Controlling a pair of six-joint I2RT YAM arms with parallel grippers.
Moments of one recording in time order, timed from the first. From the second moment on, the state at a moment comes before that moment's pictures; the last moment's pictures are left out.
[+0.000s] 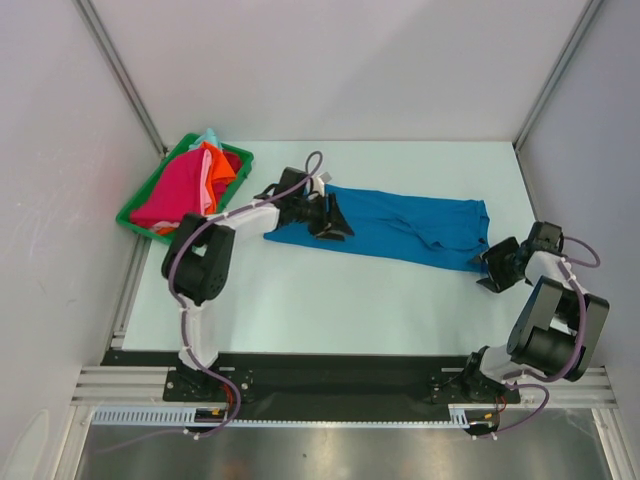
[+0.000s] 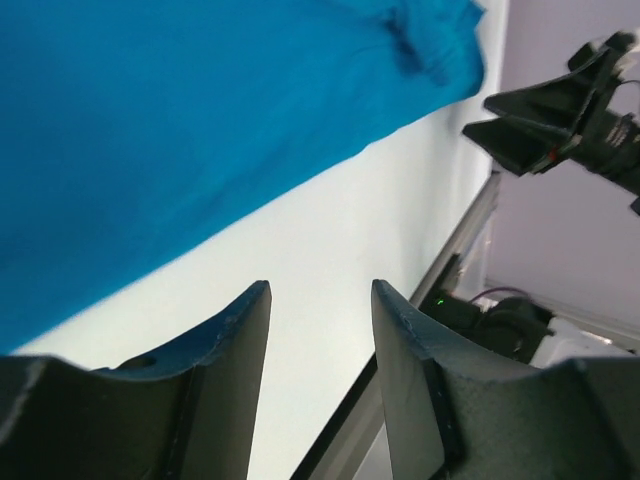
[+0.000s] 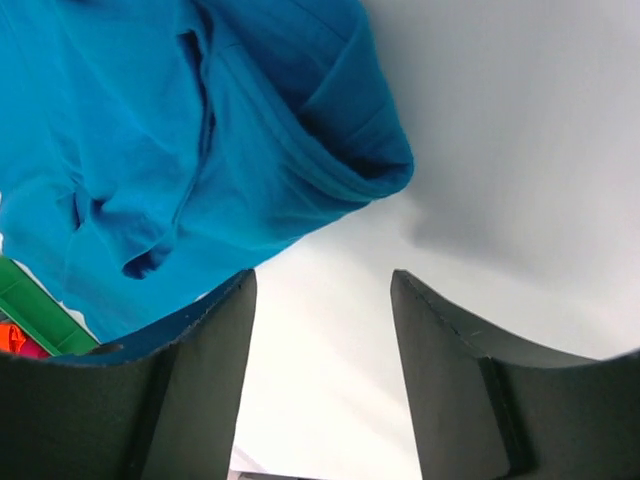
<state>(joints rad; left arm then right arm) -0.48 2.04 1.39 -0.13 0.73 -0.70 -0.46 1.42 0.77 -0.47 -0.36 0.69</state>
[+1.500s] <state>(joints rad) -0.38 1.31 0.85 -0.59 0.37 -0.43 -0.27 2.40 2.03 -0.44 -0.03 0.57</state>
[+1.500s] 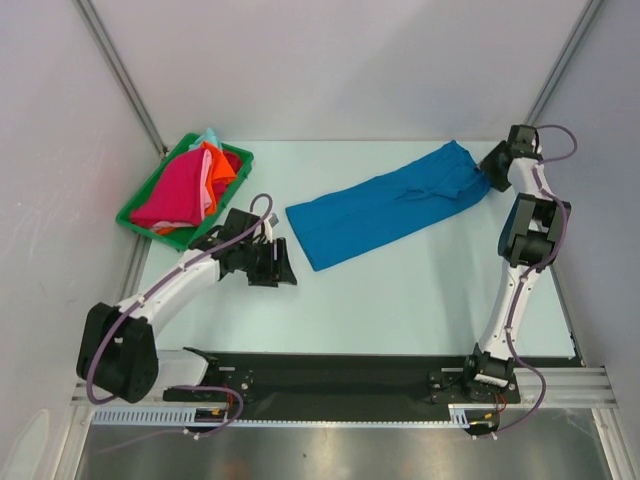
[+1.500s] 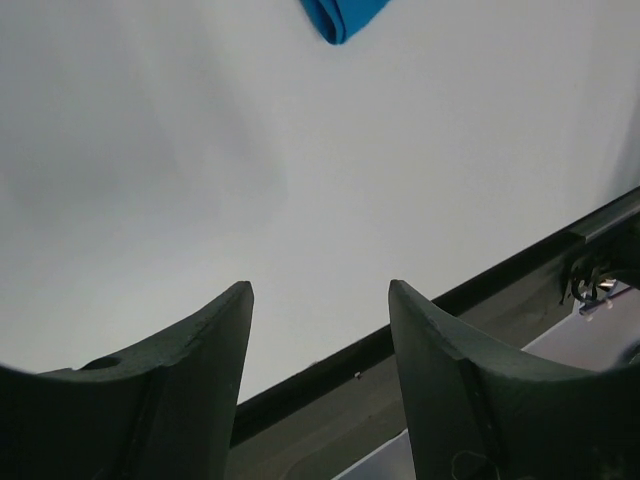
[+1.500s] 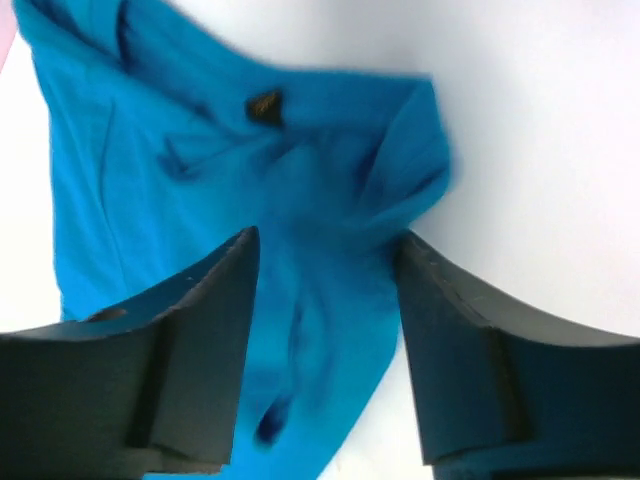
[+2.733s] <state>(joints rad) -0.40 0.86 0.84 -0.80 0.22 -0.54 0.73 1.86 0.88 0.25 -0.14 1.64</state>
